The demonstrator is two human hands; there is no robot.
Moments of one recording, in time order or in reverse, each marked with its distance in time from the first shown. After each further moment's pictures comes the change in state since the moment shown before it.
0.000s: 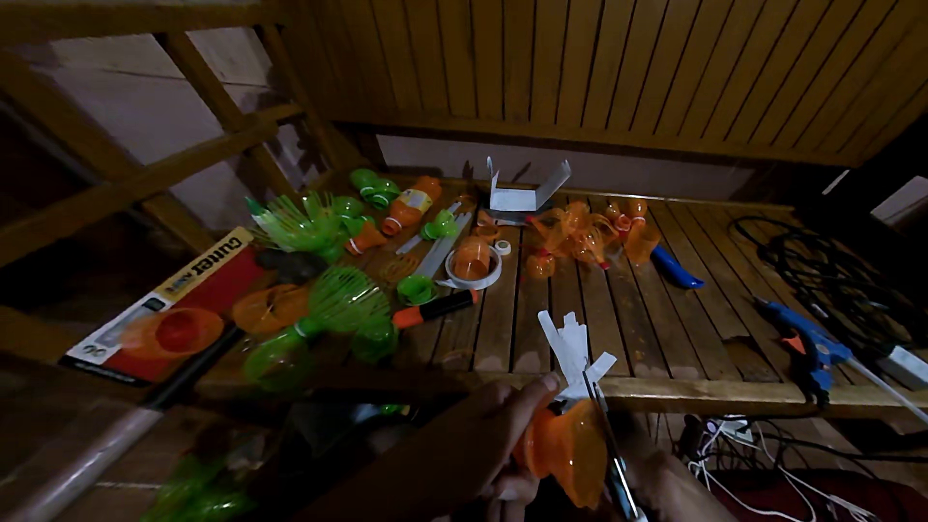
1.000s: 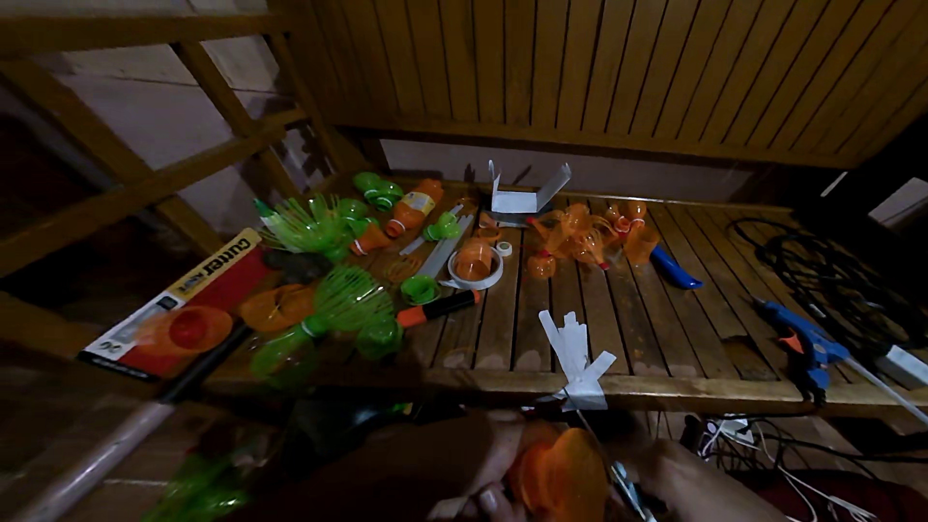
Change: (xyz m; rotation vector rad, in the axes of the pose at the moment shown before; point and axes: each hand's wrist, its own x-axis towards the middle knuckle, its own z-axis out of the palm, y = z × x) left_hand 0.023 -0.045 -0.017 -0.272 -0.543 0.020; right_hand 0.005 0.000 -0.024 -0.044 -0.230 -0.035
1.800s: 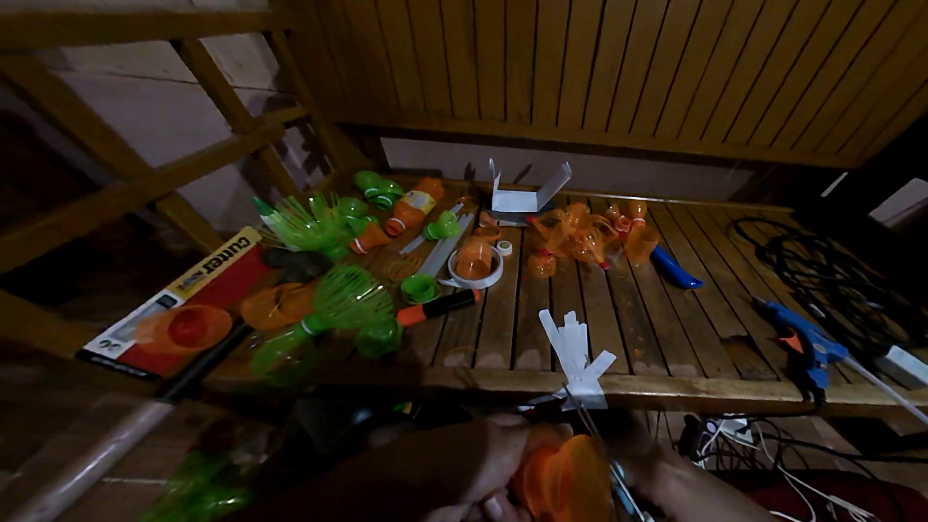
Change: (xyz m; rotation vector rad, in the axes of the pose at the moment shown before) left_hand -0.003 0.016 0.015 0.034 0.073 -0.147; right_hand 0.000 -0.003 0.003 0.095 -0.015 0.013
